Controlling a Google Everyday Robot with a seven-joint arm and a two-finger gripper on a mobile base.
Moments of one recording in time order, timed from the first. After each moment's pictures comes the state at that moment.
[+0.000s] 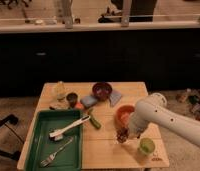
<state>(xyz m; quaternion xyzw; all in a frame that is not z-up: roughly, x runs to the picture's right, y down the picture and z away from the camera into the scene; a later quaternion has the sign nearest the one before) 0.158 0.230 0.739 -0.33 -0.11 0.01 0.94</state>
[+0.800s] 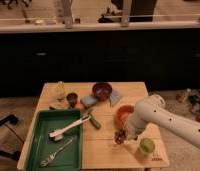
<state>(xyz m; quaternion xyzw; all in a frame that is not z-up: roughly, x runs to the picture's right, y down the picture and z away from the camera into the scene) 0.142 0.243 0.748 -0.35 -0.14 0.02 0.93</state>
